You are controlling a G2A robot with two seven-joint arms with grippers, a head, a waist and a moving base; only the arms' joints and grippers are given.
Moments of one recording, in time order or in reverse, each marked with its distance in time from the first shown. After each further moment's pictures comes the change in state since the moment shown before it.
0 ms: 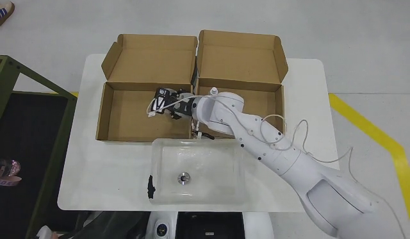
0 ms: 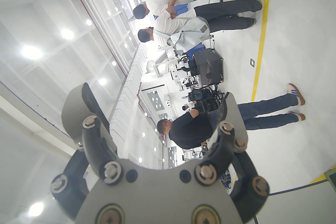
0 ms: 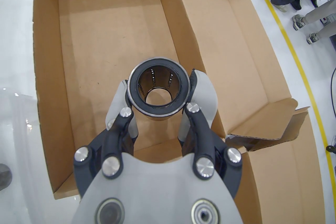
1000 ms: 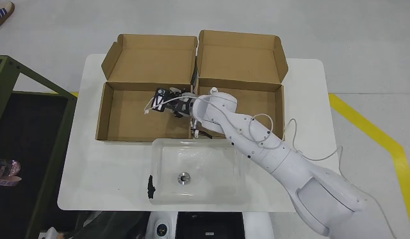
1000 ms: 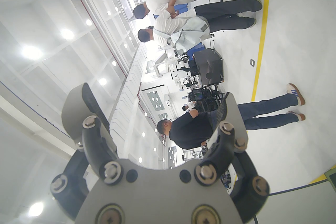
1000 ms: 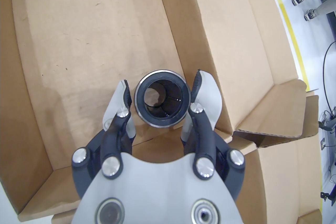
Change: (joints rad) left arm 0.000 0.000 0.000 0.000 0.000 0.000 0.000; right arm 0.001 -0.068 0.020 0.107 -0.092 0.025 0.062
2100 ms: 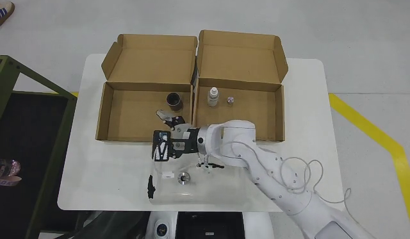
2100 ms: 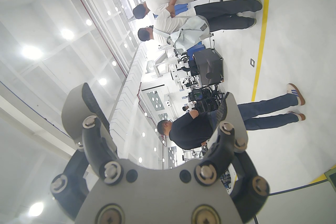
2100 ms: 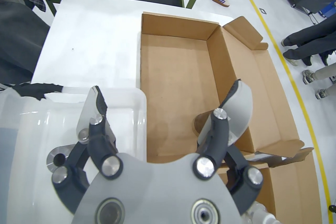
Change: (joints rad) left arm 0.000 0.000 0.000 0.000 0.000 0.000 0.000; right arm -0.395 0.132 0.221 -0.592 -0.099 -0.365 -0.070
